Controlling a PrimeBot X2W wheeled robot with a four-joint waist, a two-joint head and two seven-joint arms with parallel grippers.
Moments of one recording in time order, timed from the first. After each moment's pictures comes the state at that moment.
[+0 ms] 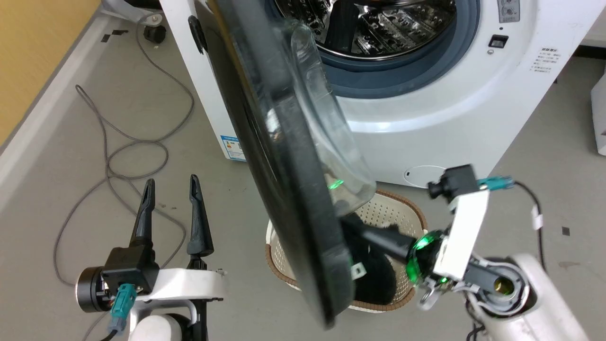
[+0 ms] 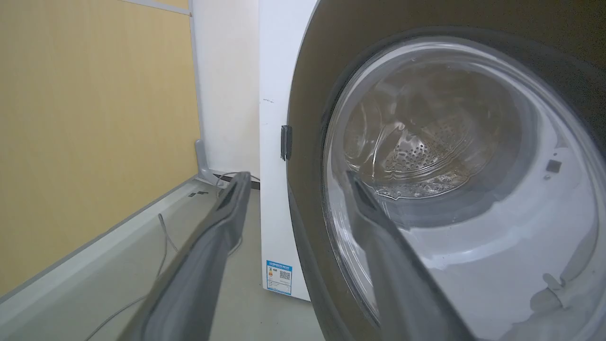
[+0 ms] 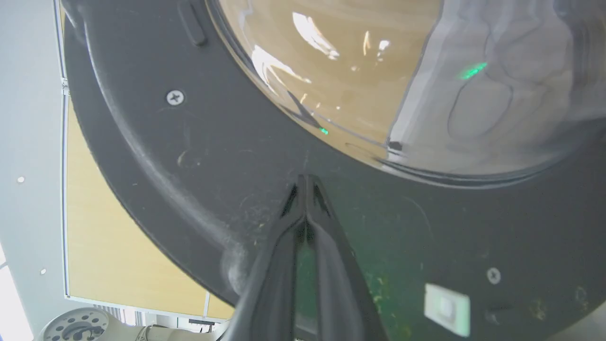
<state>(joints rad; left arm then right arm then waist) -0.12 0.05 -0.09 -0.02 -0.15 0.16 -0.26 -0.38 -0.15 0.31 0.13 1.59 0.13 0.76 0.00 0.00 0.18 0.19</state>
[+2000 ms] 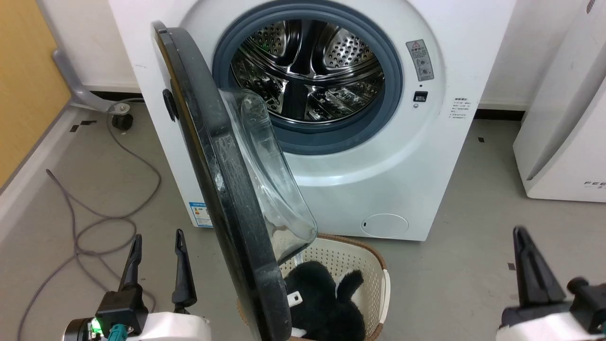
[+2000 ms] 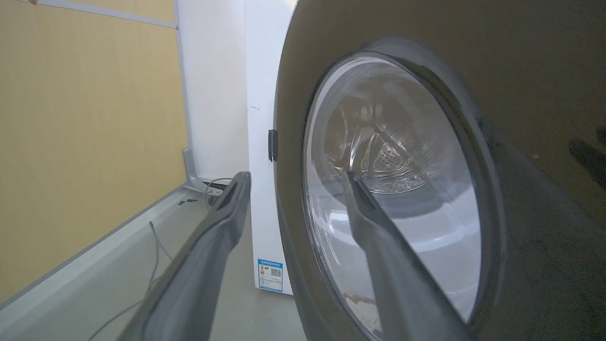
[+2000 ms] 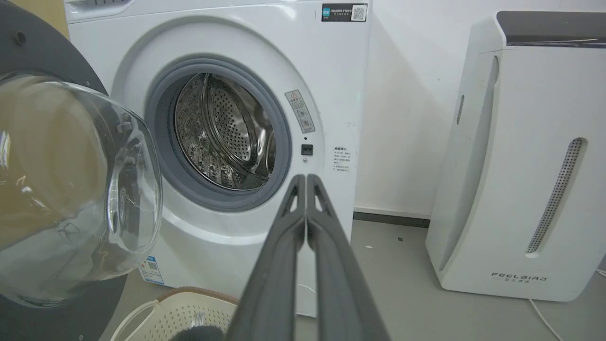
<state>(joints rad) 0.04 0.05 -0.01 0.02 -0.11 0.11 -0.26 0.03 -0.07 -0.10 0.01 0.08 0.13 -0.26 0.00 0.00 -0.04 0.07</state>
